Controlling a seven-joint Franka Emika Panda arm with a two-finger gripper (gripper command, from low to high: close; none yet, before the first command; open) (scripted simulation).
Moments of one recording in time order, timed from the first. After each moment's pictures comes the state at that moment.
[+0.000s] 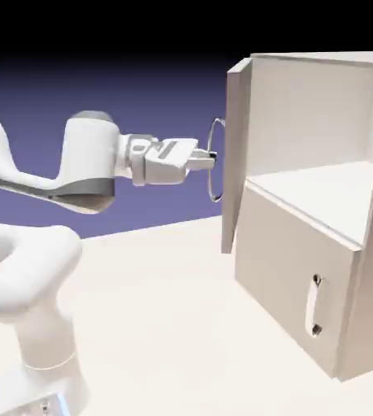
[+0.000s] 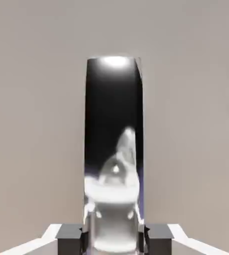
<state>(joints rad) -0.70 -1.34 0.32 -2.88 -1.75 3.19 2.85</state>
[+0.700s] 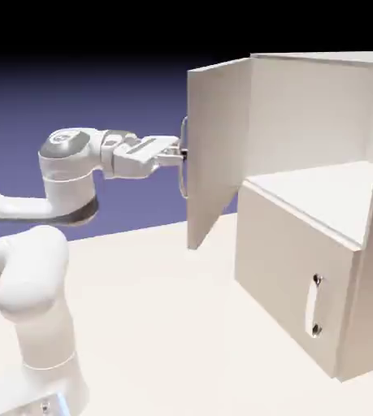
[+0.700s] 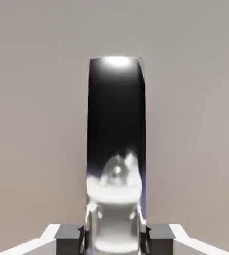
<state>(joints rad) -0.16 -1.55 0.48 -3.03 -0.99 2.50 2.23</state>
